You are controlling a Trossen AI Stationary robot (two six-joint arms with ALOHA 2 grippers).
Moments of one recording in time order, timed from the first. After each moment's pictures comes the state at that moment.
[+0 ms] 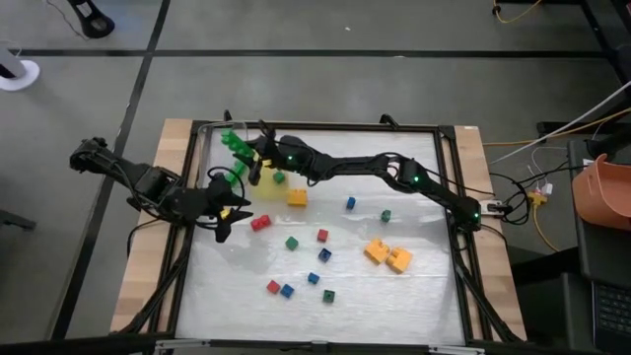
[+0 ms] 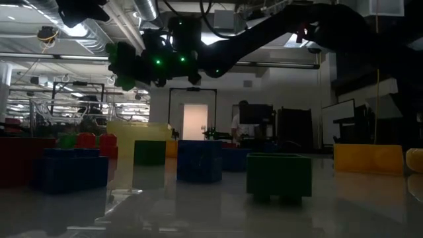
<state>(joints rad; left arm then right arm) -0.44 0.82 0.87 -0.71 -0.51 -0.62 -0.20 2.53 2.08 0.49 0.01 -0.02</state>
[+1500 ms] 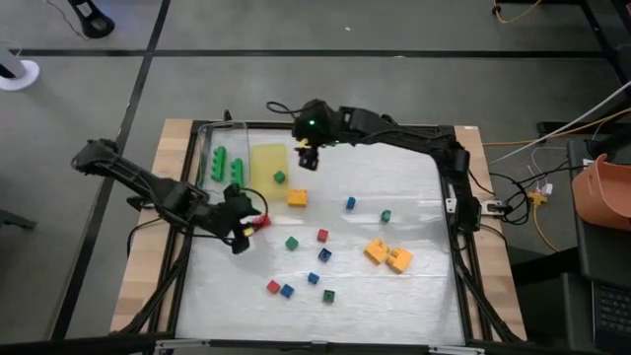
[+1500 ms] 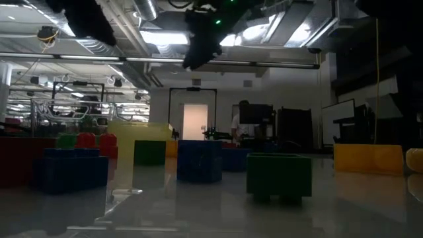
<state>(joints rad) -0.44 1.06 0.87 -0.69 -0.51 -0.57 -0.28 2.06 2.08 -0.81 0.09 -0.21</state>
